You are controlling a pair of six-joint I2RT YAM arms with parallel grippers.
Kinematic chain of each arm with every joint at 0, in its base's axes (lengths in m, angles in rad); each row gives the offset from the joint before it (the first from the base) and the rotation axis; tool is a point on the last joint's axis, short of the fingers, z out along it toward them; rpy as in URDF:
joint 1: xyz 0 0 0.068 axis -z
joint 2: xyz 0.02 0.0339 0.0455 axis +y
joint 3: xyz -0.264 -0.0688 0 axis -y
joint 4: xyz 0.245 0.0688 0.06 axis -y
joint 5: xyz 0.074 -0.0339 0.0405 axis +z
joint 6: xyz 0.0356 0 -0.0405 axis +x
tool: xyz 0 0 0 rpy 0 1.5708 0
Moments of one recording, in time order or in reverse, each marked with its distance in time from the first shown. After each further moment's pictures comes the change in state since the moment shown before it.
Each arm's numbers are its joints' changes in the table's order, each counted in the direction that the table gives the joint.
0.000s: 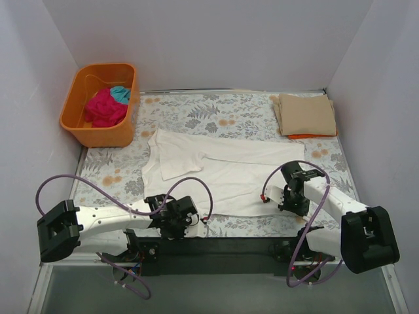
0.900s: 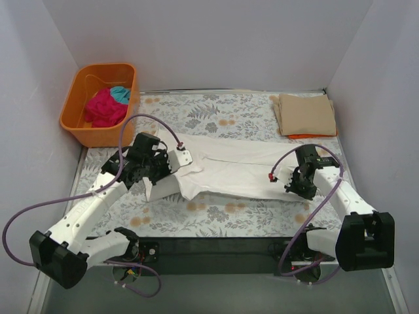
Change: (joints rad) left arm -0.651 -0.123 0.411 -0.103 -0.114 0.215; right arm 0.148 -0.049 0.157 -0.035 0.002 -0.050
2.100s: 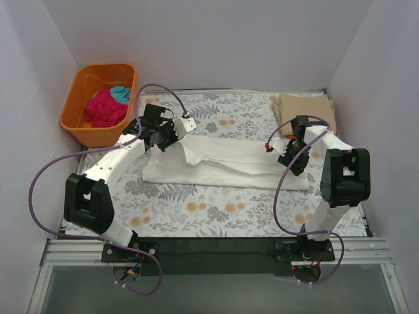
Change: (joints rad) left arm -0.192 0.494 0.249 0.345 -0.021 0.109; right arm 0.072 0.586 0.478 0.000 0.092 -0.005
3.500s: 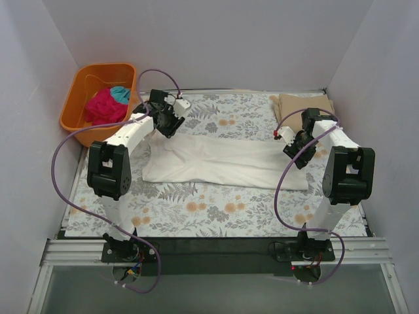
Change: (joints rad) left arm -0.079 0.393 0.298 0.030 0.071 -0.266; right arm 0.080 0.047 0.109 0.000 0.053 0.096
